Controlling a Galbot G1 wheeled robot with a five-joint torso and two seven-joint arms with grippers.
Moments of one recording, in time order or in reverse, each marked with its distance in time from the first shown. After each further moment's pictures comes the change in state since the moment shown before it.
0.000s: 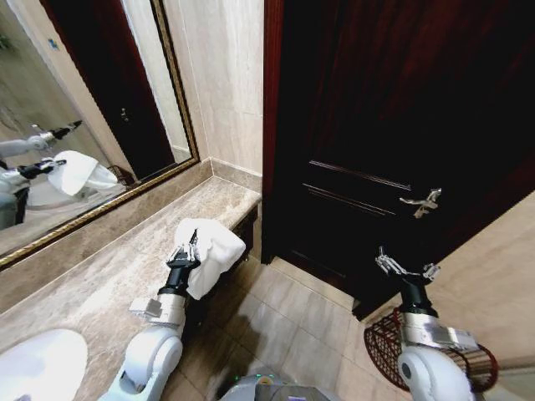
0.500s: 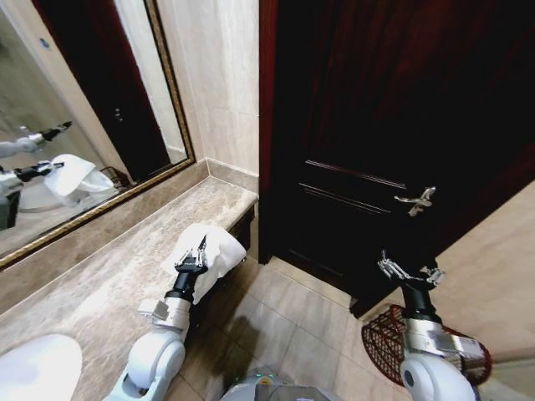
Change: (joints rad) left arm -0.009 0.025 0.032 0.023 -0.003 0.029 0.028; right arm -0.044 0.008 0.019 0.025 -0.003 0.009 -0.002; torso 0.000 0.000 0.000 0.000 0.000
